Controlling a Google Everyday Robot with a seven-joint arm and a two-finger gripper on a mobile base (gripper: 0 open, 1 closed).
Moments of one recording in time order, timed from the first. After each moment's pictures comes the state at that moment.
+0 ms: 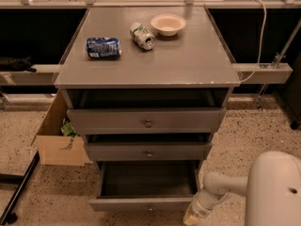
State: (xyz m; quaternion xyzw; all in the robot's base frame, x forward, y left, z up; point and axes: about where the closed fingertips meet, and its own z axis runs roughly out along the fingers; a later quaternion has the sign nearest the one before) arm 0.387 -0.174 0.211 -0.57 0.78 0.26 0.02
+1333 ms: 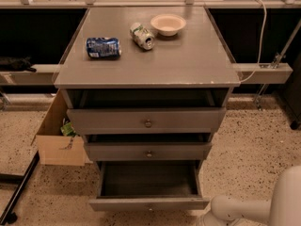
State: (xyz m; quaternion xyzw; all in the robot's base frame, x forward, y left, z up) arm 0.308 -0.178 0.206 -0.58 0.77 0.27 0.04
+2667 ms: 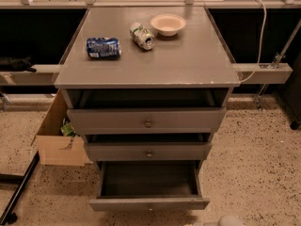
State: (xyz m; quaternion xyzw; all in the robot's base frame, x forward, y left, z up) arm 0.329 -0.118 0.207 -0.51 0.75 0.33 0.27
